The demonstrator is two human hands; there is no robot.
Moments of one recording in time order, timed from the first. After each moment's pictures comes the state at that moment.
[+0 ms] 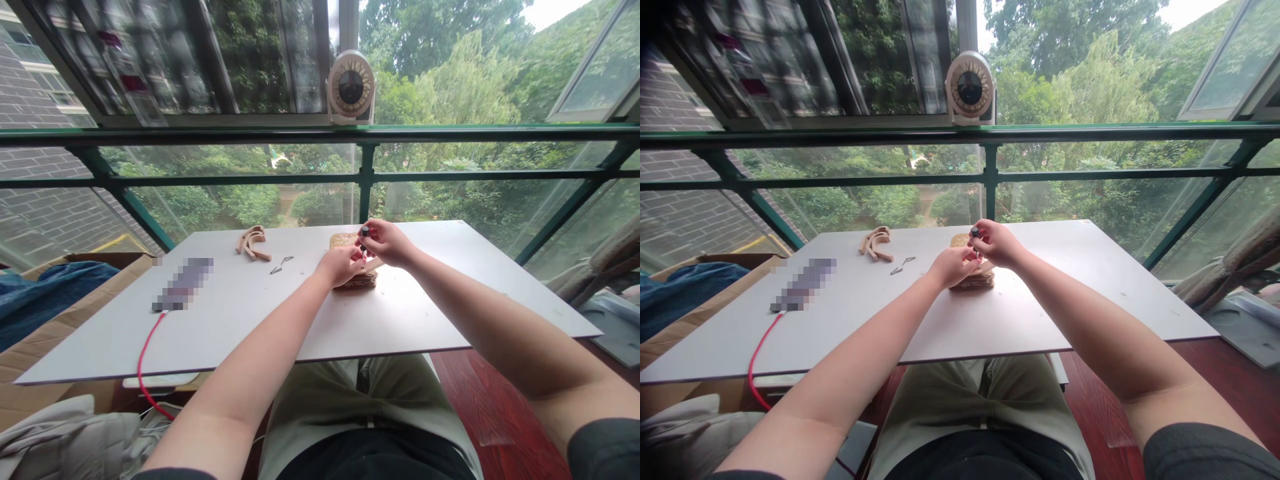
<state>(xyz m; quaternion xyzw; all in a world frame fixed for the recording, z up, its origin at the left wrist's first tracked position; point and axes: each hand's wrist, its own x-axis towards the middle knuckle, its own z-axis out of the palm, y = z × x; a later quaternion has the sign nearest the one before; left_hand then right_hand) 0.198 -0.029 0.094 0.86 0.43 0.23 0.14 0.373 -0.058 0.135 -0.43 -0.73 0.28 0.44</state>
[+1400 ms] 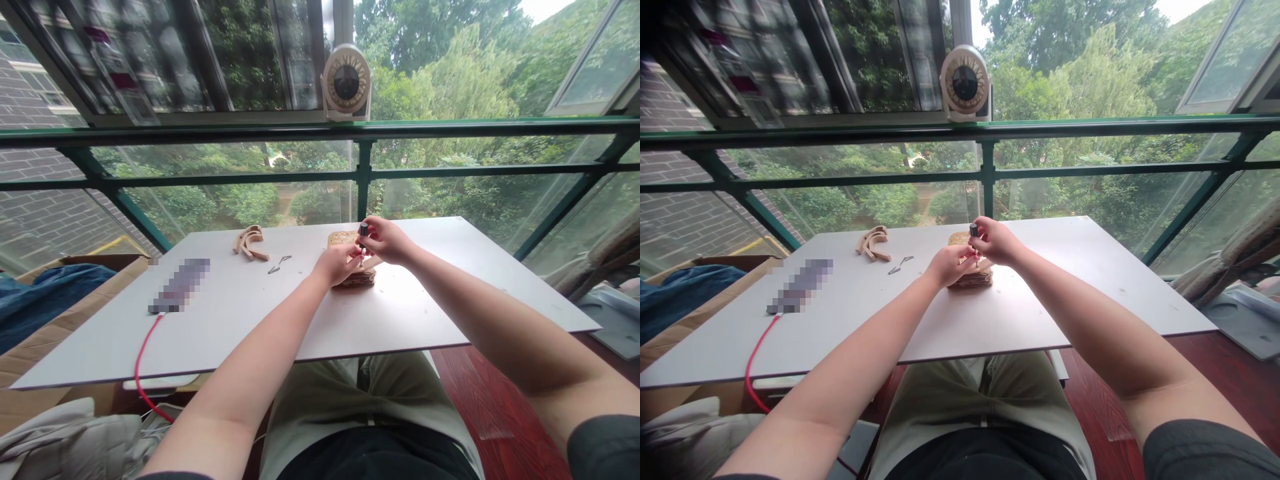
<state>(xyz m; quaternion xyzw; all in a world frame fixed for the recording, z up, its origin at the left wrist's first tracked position) 0.196 -0.020 0.081 0.87 0.37 0.30 0.13 0.378 -0.056 0.133 -0.46 -0.74 0.25 0.42</state>
